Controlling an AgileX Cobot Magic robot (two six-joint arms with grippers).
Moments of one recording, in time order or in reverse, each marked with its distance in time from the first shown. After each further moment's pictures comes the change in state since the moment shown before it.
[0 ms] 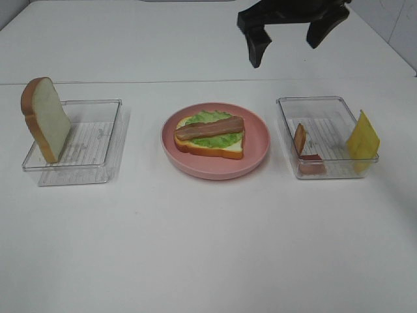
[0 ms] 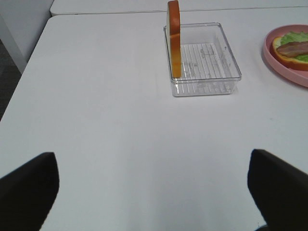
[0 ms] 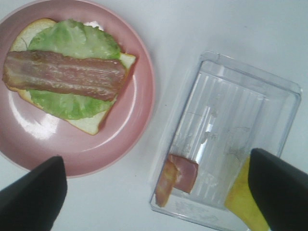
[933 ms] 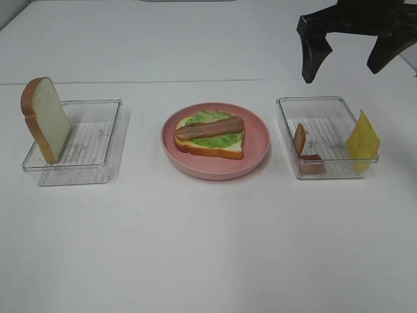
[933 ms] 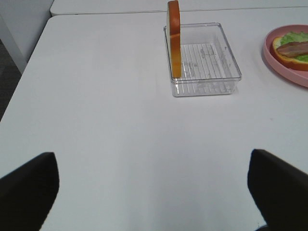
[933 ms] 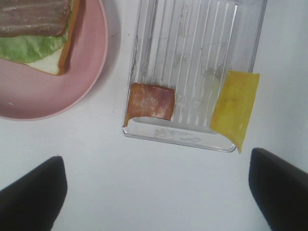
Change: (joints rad) left arm 0.000 0.000 0.000 0.000 0.000 0.000; right arm -0.145 -0.195 0.306 0.100 0.004 0.023
